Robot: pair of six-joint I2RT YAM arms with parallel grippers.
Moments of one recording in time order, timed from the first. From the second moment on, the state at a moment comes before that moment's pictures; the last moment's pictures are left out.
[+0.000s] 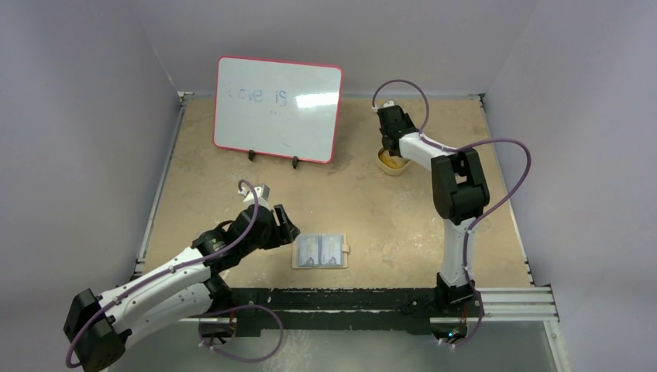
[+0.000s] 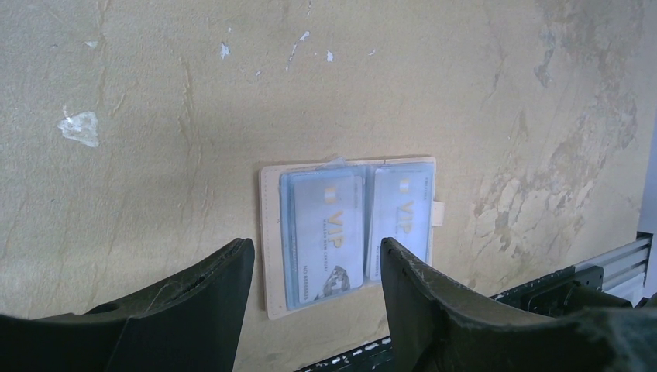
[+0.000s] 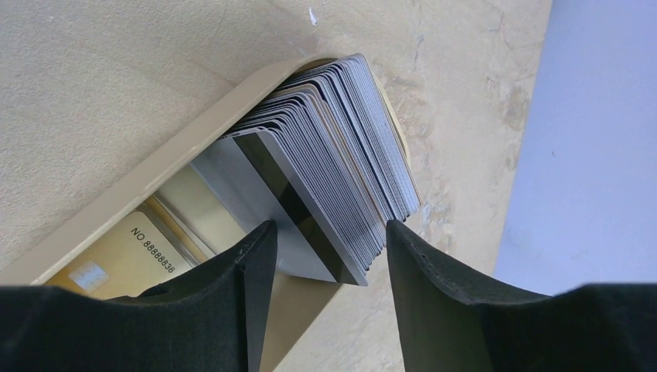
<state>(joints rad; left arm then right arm) -0.81 0.78 0.46 -0.41 -0.21 -0.93 0.30 2.09 1.48 -0.24 0.64 -0.33</state>
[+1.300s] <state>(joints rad) -0.81 0.82 0.50 -0.41 -0.15 -0.93 0.36 1.91 1.54 -0.53 0.44 -0.13</state>
